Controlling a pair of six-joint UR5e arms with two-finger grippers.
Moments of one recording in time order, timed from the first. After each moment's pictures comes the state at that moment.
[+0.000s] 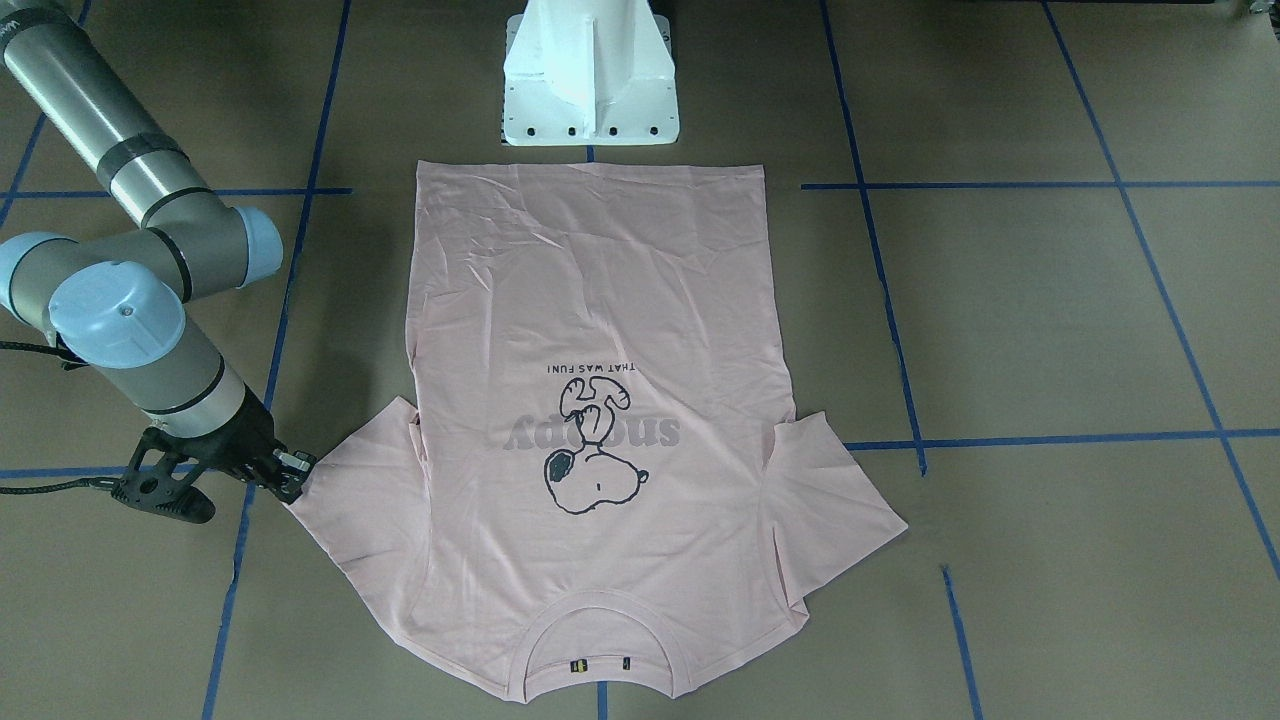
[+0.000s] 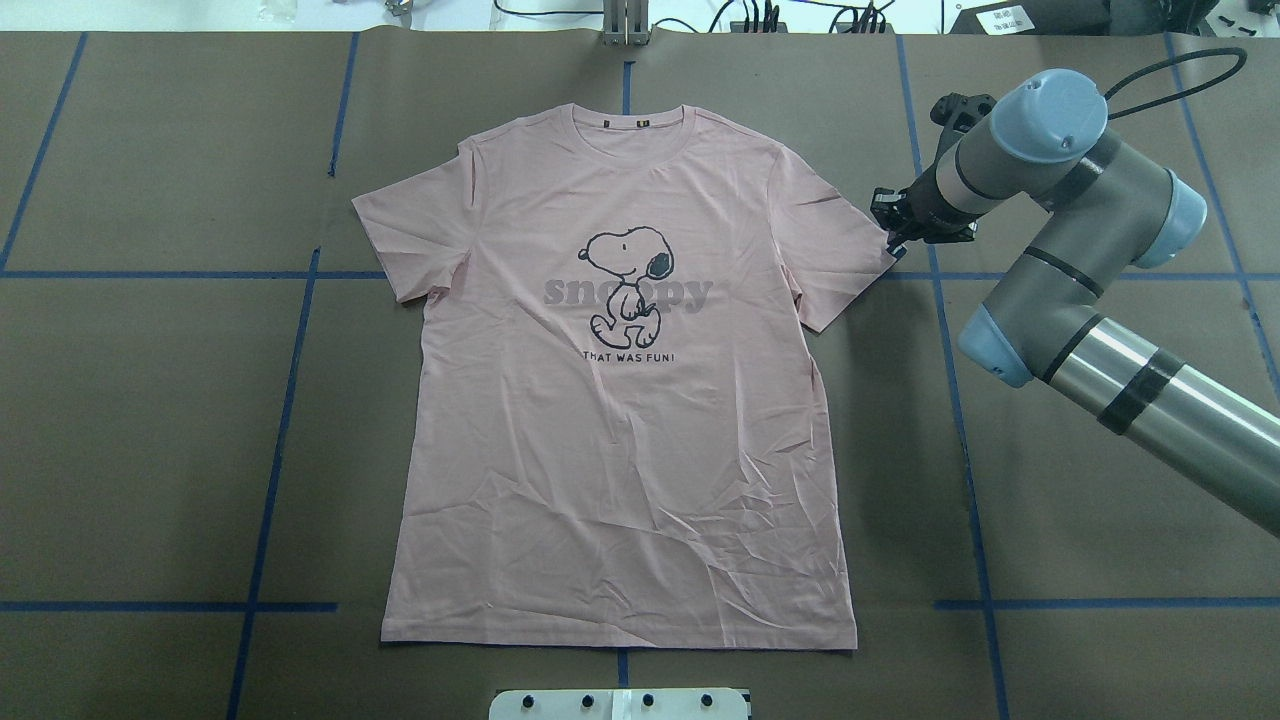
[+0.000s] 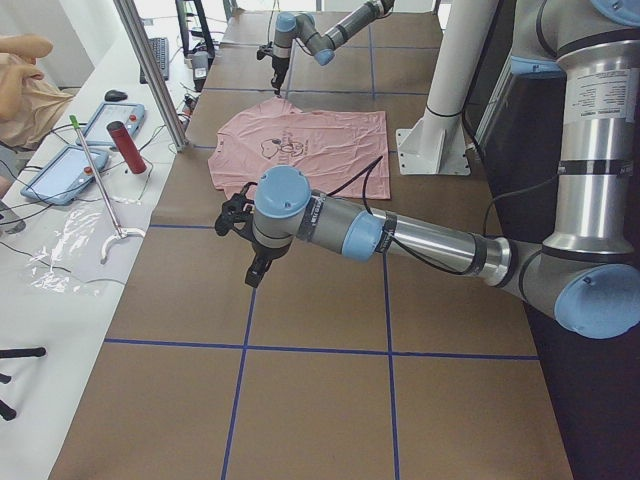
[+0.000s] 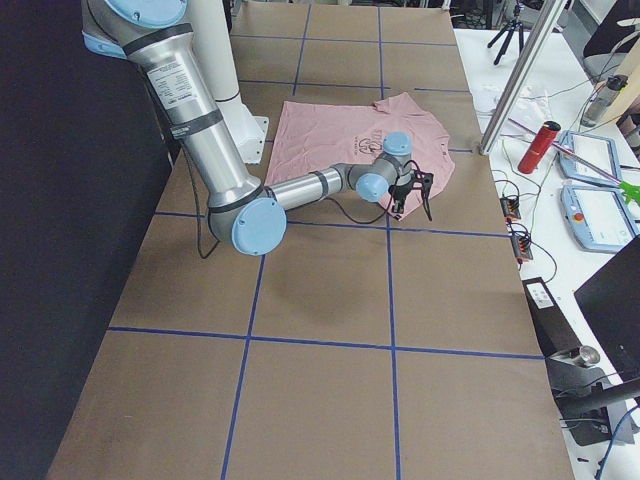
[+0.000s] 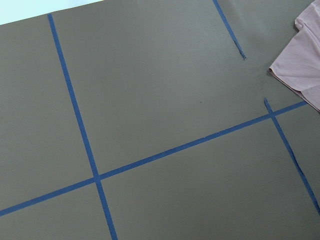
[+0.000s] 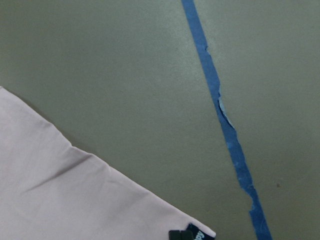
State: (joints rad) left arm -1.62 -1.54 -1.84 -1.70 -2.53 0.09; right arm 0.88 -1.09 1.33 -1.06 2.00 1.25
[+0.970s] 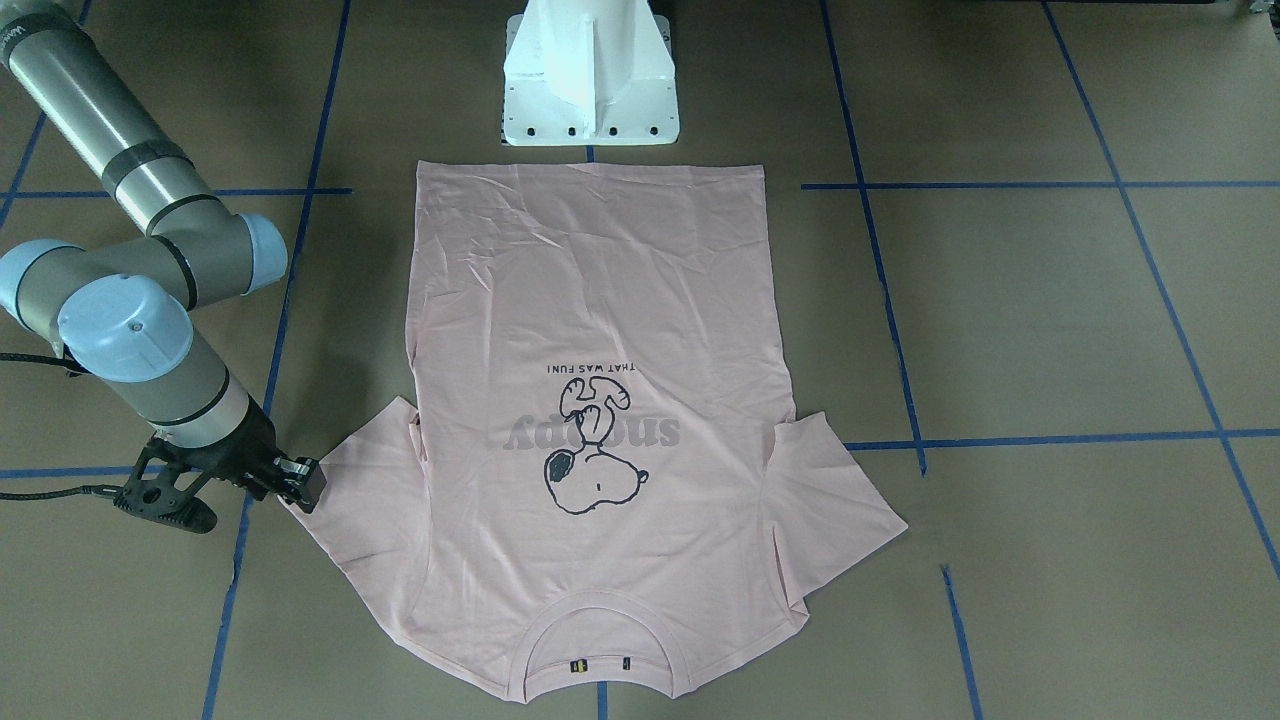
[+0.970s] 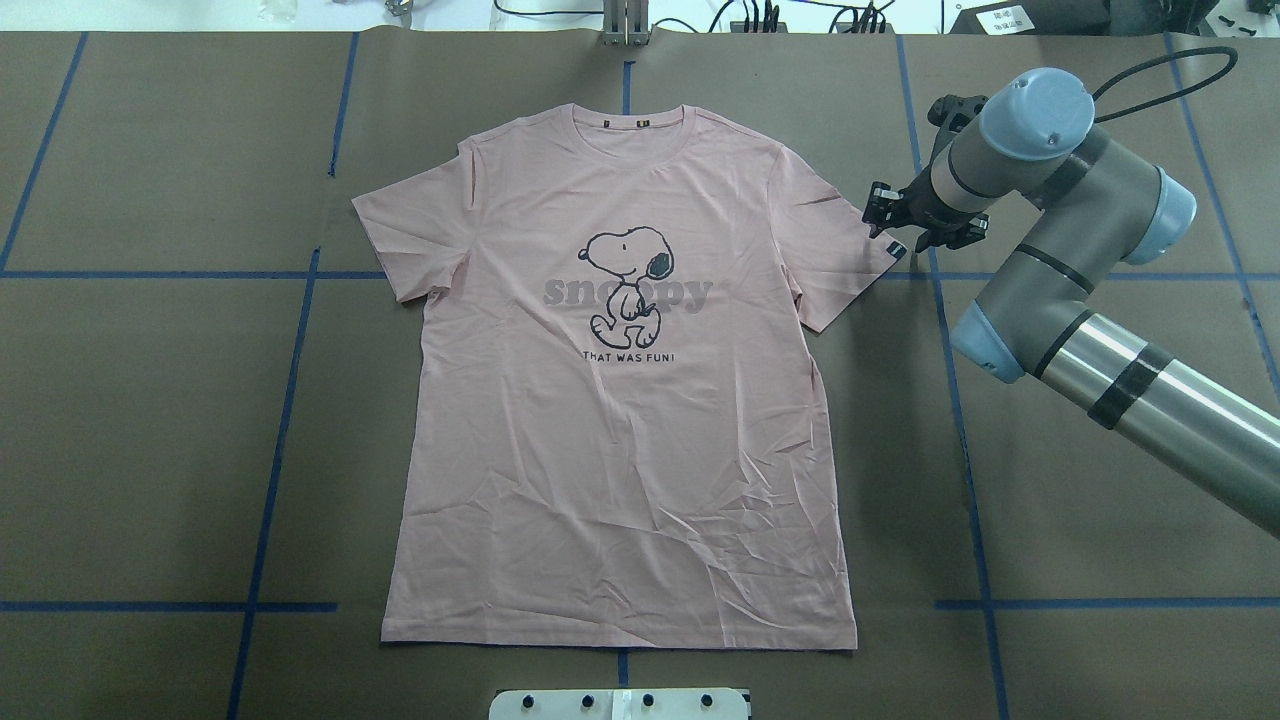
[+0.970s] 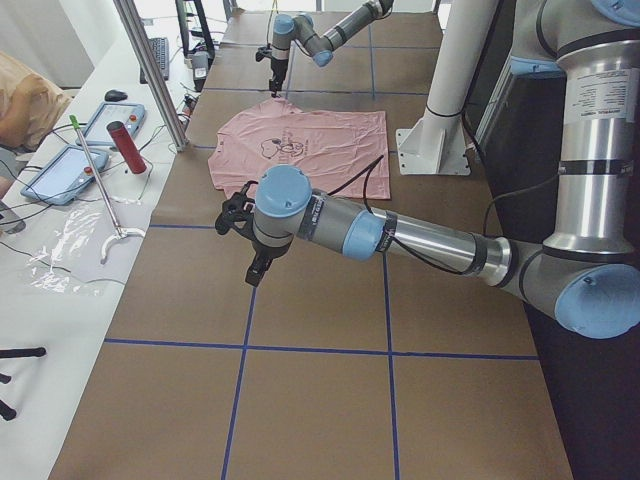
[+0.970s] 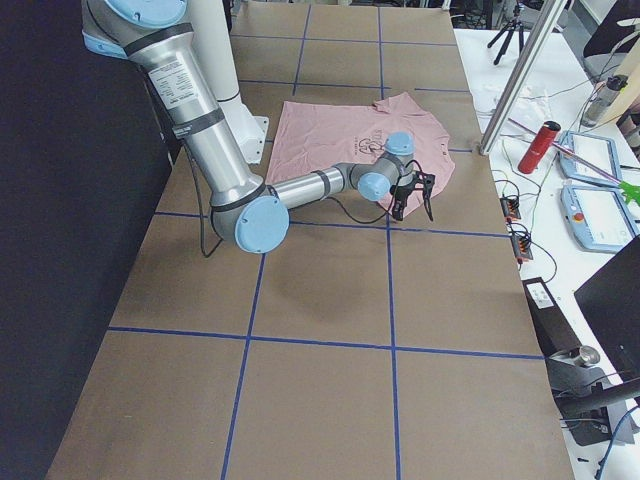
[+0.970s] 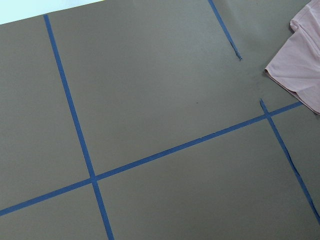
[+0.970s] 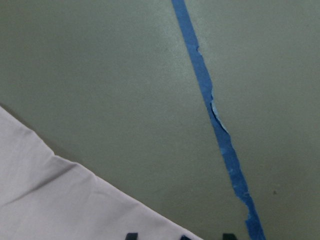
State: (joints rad) left arm -1.62 -1.54 -1.85 -1.70 -2.54 0.09; right arm 0.87 -1.06 1.29 -1.08 1.99 1.25
